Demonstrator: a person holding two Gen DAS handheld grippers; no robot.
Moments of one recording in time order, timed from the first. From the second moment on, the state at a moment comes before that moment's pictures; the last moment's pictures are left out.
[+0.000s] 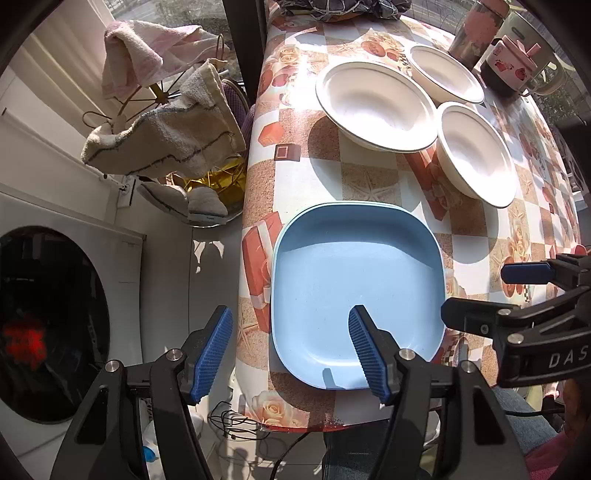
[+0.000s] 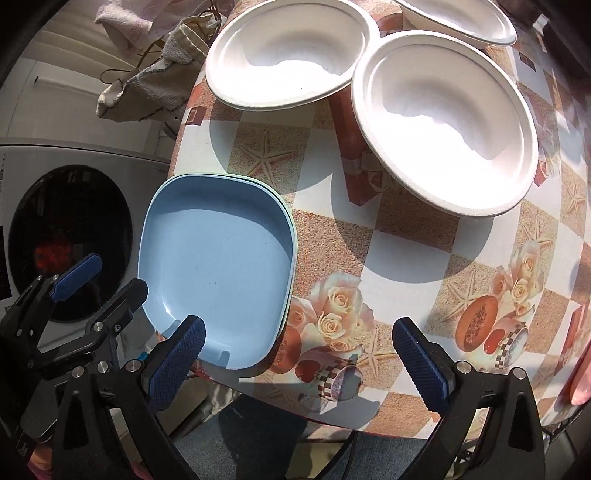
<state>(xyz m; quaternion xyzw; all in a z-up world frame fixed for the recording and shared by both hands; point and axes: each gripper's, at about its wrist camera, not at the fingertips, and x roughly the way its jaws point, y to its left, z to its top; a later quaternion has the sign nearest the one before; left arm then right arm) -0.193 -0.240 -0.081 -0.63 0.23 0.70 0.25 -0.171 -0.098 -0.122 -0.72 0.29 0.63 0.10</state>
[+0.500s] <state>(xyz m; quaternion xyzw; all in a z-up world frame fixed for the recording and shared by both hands) -0.174 -0.204 -0.074 -0.62 0.26 0.67 0.31 -0.082 -0.019 -0.145 -0.69 0.43 0.53 0.24</state>
